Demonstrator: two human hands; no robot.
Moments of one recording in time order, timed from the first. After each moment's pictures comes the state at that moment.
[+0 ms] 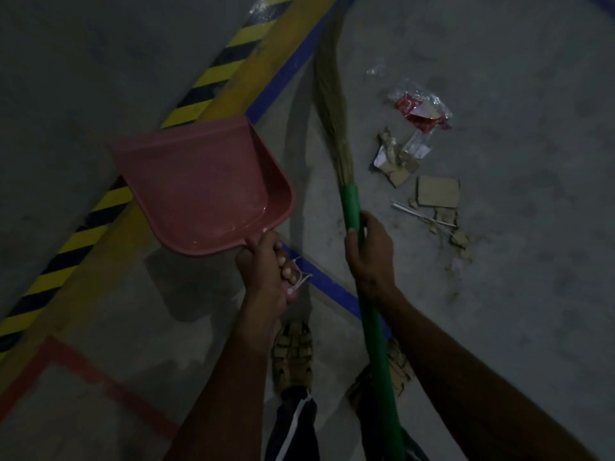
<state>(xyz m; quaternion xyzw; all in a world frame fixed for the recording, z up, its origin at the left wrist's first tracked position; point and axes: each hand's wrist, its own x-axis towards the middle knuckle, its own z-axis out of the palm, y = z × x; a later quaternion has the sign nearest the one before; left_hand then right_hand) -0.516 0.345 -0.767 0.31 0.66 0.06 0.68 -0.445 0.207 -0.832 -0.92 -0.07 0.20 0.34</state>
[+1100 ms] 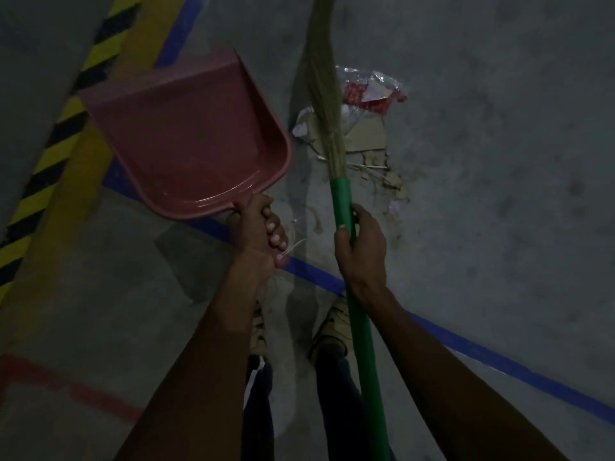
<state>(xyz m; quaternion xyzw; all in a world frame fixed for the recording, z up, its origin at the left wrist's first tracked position) -0.465 0.188 -0.789 0.36 0.58 -0.03 0.73 -0.468 0.022 -0.837 -0.91 0.03 0.17 0.39</state>
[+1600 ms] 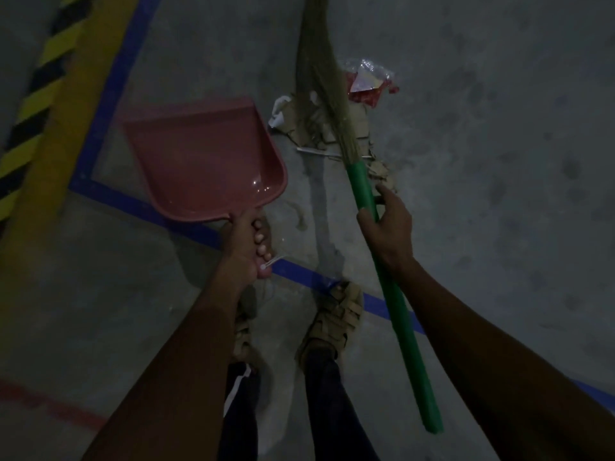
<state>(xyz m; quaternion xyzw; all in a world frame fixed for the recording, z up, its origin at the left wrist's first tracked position) -0.478 0.166 -0.855 0.38 0.59 -0.13 0.70 -0.420 -0.058 -0.886 -0.92 0.07 0.19 0.34</state>
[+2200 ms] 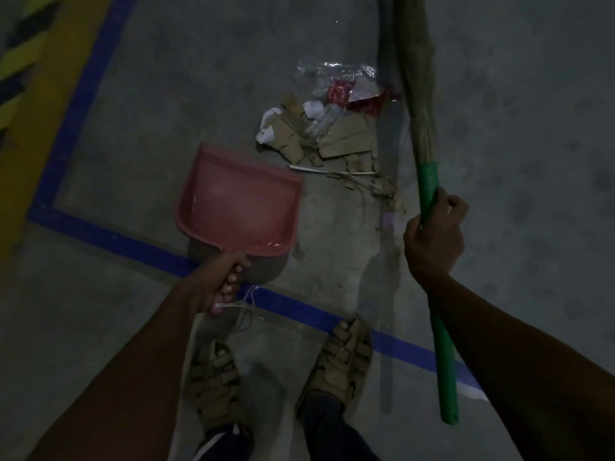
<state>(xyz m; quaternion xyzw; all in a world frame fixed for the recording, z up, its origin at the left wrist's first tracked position) -0.477 0.224 -0.958 0.49 0.52 -0.39 0.58 -0.379 -0.113 -0.985 -0.98 0.12 0.05 0.12</state>
